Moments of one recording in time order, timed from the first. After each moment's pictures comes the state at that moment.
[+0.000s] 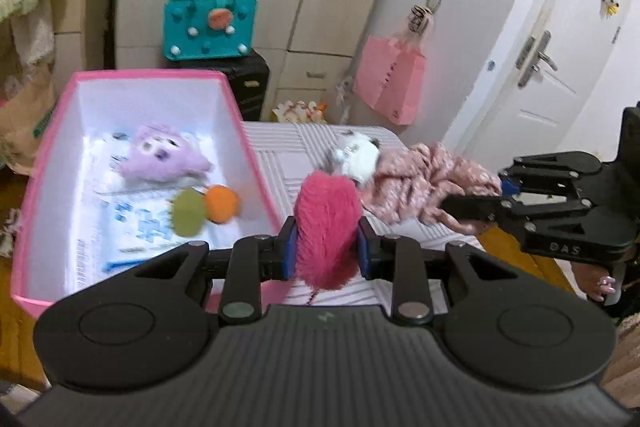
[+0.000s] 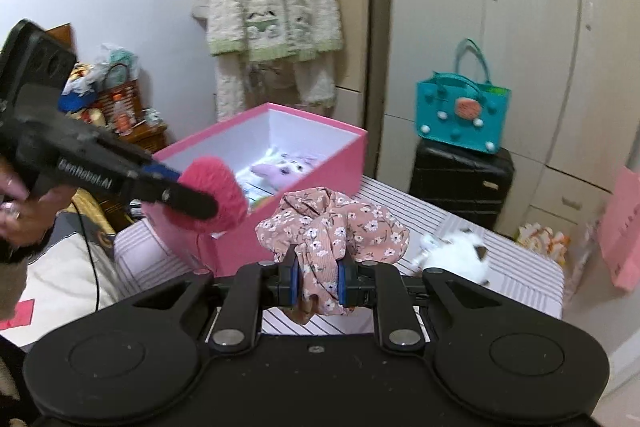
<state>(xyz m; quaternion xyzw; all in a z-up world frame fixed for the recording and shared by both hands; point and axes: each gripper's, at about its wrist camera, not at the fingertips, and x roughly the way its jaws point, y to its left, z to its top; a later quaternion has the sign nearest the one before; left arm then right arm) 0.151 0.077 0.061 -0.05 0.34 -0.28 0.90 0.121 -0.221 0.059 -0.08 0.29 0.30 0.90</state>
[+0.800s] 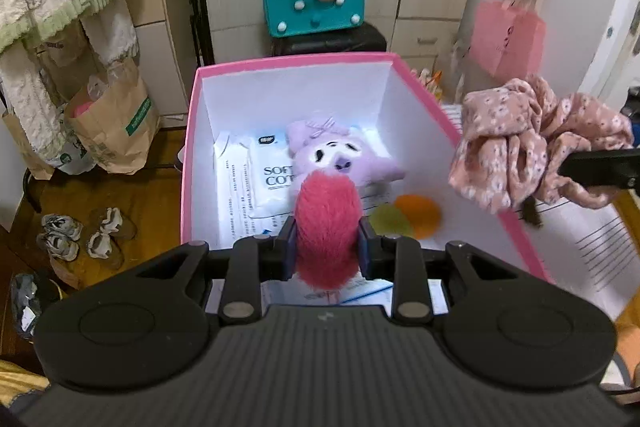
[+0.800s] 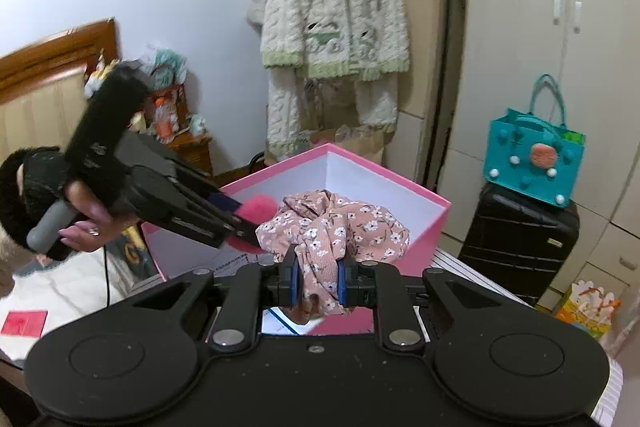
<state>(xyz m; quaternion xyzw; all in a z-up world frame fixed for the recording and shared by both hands) 0.267 0.137 0.021 0.04 0.40 -0.15 0.90 0.212 -0.125 0.062 -0.11 0.28 0.38 0.87</state>
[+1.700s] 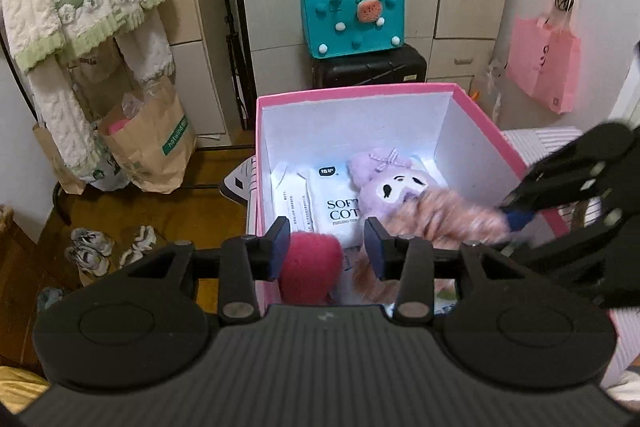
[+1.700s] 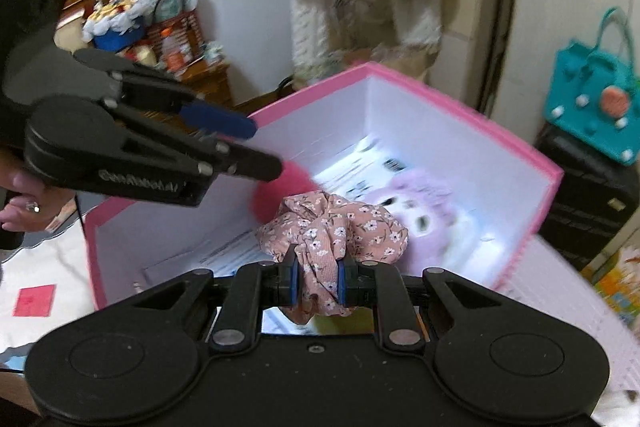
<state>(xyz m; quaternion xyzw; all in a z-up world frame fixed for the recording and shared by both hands) 0.281 0.166 0.031 0.04 0.37 -0.11 0.92 0.279 -0.040 0.000 -0.13 0.41 0.42 0.80</state>
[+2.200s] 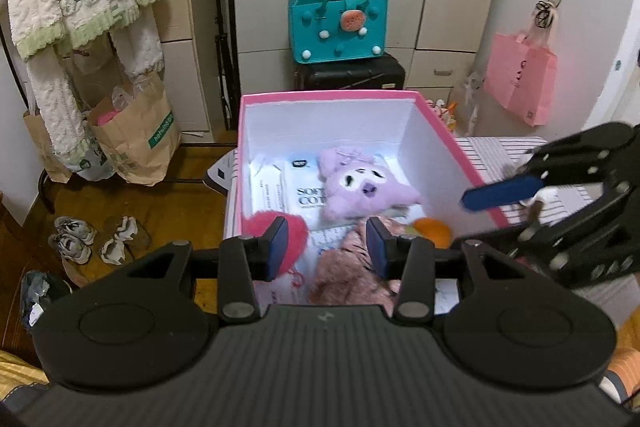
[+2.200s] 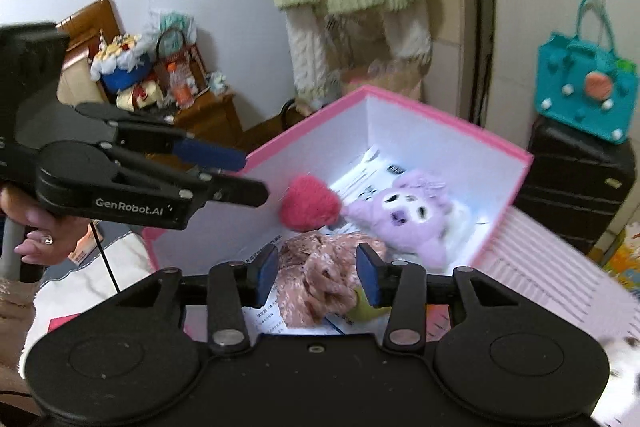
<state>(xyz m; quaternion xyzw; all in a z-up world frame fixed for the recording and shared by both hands) 0.238 0.163 0.053 0.01 0.36 -0.13 0.92 0.240 -0.095 0.050 -0.07 0.37 0.40 0.83</state>
